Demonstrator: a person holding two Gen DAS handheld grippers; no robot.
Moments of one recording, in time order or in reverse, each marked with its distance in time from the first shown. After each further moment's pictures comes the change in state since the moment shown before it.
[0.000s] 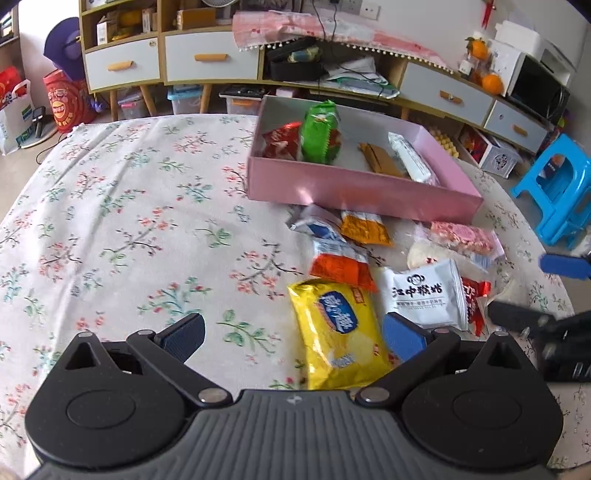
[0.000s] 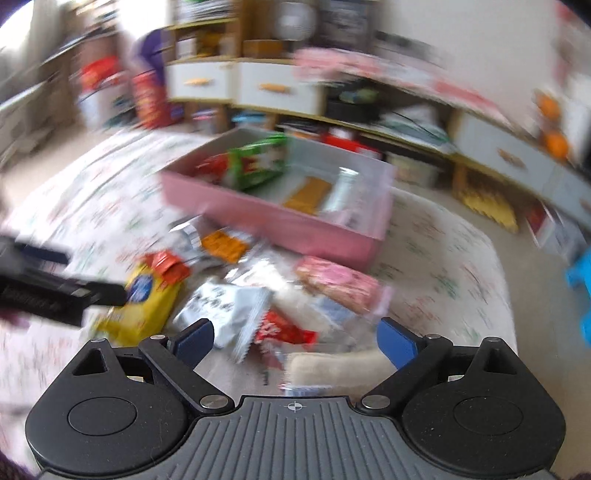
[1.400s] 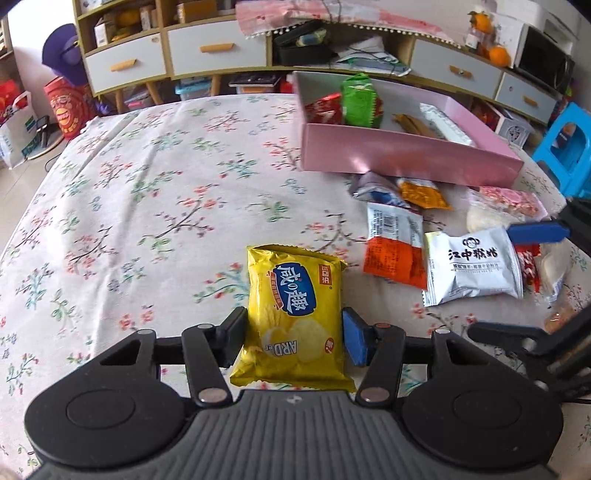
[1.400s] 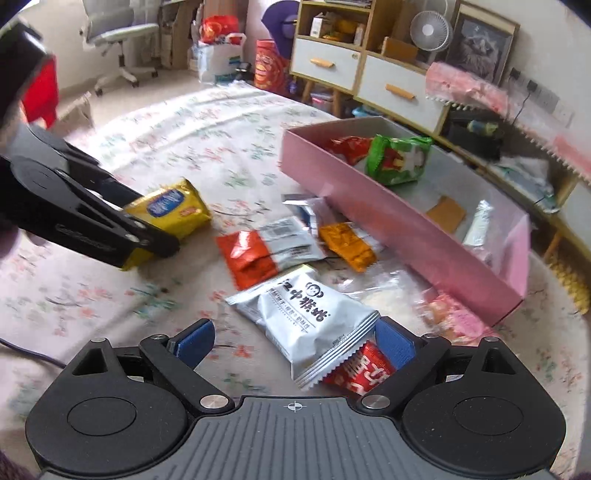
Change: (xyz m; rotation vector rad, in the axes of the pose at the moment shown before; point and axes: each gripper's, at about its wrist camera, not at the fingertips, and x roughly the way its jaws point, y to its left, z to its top) left arm 0.002 0.042 -0.011 0.066 0.046 0.064; right arm 0.045 0.054 0.001 -0.257 0.020 0.238
